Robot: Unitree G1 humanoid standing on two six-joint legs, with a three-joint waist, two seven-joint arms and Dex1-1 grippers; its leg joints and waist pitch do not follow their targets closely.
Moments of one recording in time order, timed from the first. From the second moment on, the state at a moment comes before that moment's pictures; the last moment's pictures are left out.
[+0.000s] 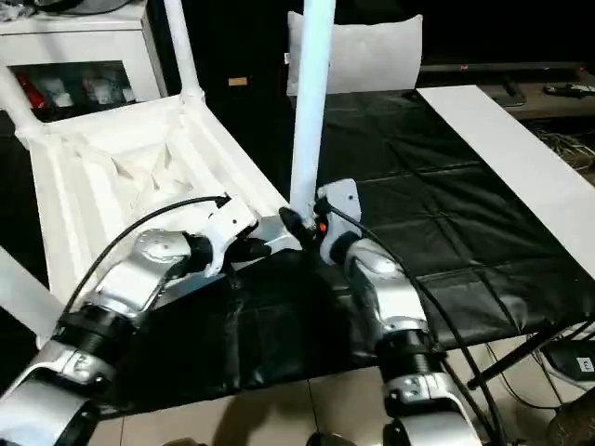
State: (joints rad) left arm -0.61 0.25 -0.26 0.49 0.08 0.30 -0.87; right arm -0.49 -0.11 0.00 0.47 0.16 0.16 0.61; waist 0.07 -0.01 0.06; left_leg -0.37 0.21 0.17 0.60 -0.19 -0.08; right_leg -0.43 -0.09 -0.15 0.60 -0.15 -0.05
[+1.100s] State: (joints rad) left arm -0.56 0.47 -0.39 0.48 0.00 0.01 -1.42; right arm -0.46 -0.44 0.21 0.41 0.25 0.20 1.41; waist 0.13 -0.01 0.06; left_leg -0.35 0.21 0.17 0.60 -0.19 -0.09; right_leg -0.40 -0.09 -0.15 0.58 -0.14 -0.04
